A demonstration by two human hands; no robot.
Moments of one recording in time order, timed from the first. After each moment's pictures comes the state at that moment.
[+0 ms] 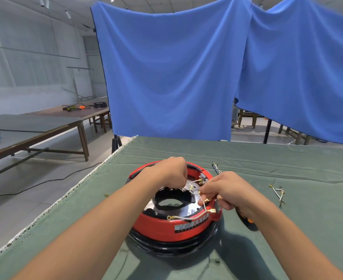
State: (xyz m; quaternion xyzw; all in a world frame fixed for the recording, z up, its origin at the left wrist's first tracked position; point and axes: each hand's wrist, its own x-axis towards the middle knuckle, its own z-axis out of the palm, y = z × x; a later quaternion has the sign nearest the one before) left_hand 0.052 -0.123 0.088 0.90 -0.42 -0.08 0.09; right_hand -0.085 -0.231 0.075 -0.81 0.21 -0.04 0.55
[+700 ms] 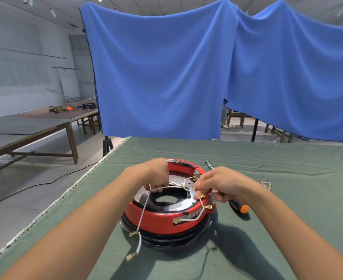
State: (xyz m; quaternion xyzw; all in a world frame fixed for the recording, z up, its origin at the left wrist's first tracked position) left_hand 0.057 -0.089 0.094 0.91 -0.37 -0.18 0.10; right_hand -0.093 -0.226 0.091 -0.83 0.20 0.03 0.52
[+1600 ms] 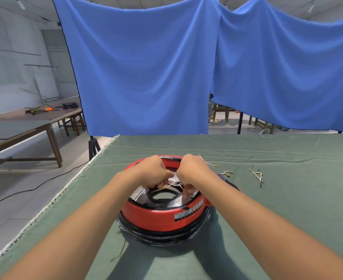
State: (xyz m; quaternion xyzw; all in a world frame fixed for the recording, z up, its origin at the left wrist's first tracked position) left_hand 0.060 -0.085 0.082 0.88 -0.40 -0.16 0.21; right_hand -0.031 -0.171 0.092 -0.90 0.36 -0.06 0.25
